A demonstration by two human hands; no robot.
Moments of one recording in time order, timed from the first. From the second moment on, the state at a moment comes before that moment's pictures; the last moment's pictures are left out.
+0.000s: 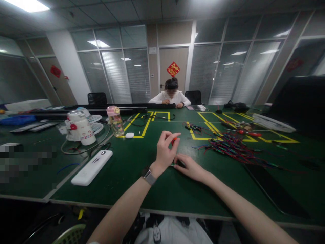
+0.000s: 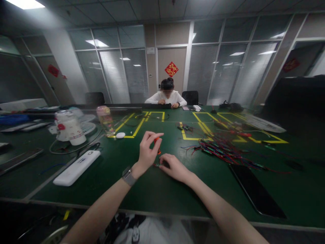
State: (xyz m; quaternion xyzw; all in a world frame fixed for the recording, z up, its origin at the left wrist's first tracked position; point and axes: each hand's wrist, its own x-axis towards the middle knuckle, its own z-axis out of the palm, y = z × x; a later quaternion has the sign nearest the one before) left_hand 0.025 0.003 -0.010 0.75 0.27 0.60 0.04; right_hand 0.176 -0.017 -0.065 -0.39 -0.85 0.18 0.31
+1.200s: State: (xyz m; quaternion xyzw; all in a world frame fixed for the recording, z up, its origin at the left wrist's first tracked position) left_hand 0.023 0.003 -0.009 0.77 0.25 0.59 0.06; right_hand 0.175 -0.018 -0.065 -0.39 -0.85 0.18 0.31
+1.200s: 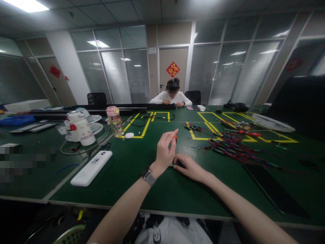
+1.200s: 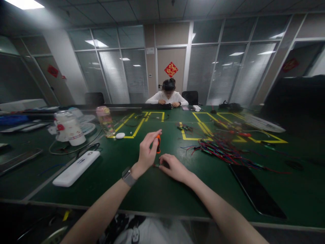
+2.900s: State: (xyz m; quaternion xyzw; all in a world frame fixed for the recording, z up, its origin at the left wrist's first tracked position) left_hand 0.025 0.002 -0.008 0.76 0.27 0.60 0.01; right_hand 0.173 -0.016 -0.072 -0.45 -0.81 0.18 0.34
